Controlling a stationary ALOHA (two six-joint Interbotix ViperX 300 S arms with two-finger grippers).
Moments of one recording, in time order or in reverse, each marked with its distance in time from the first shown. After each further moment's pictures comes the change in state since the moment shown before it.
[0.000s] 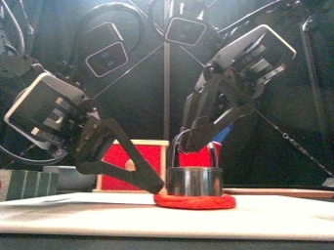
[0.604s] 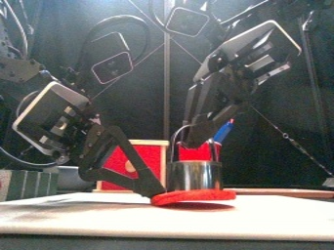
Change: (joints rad) left arm 0.011 0.012 -0.012 -0.041 0.066 0.005; right arm 0.011 -0.123 0.020 -0.104 0.037 0.012
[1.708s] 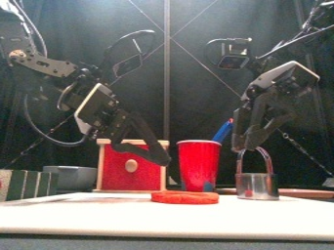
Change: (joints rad) left arm 0.192 -0.107 0.009 0.091 0.057 0.167; right arm -0.195 -0.213 0.285 0.106 -0.017 0.006
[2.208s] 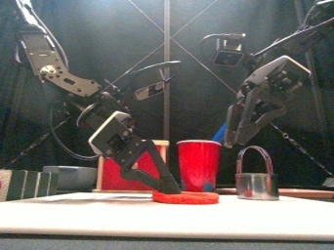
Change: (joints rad) left arm 0.060 0.063 -0.083 0.014 0.247 -0.009; right arm 0.002 0.015 -0.002 0.018 -0.028 0.000
